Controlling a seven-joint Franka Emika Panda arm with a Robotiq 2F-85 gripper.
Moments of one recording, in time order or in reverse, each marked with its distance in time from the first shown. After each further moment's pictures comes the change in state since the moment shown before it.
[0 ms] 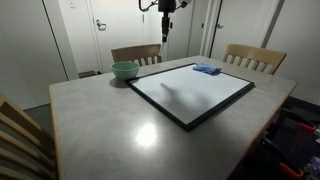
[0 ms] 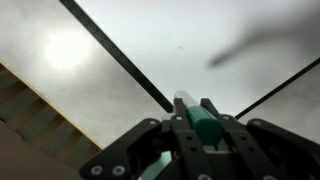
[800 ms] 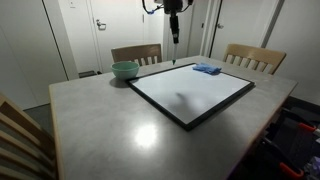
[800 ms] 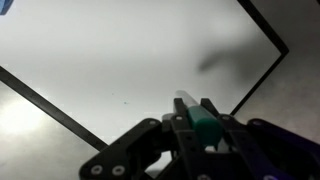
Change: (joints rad) arm -0.005 -0.035 0.024 -0.010 0.009 -0.310 0.097
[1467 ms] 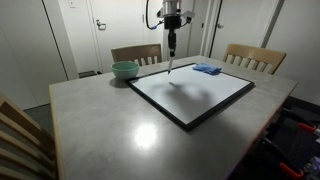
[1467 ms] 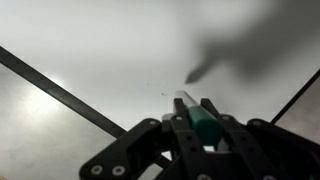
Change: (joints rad) arm -0.052 0.105 0.000 -0.028 0.001 0.251 -0.002
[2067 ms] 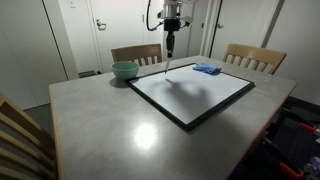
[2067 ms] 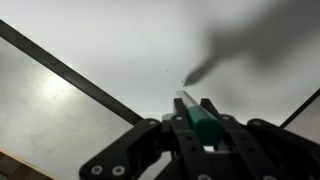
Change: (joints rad) arm -0.013 0.024 0.000 0.000 -0.003 0.107 -0.002
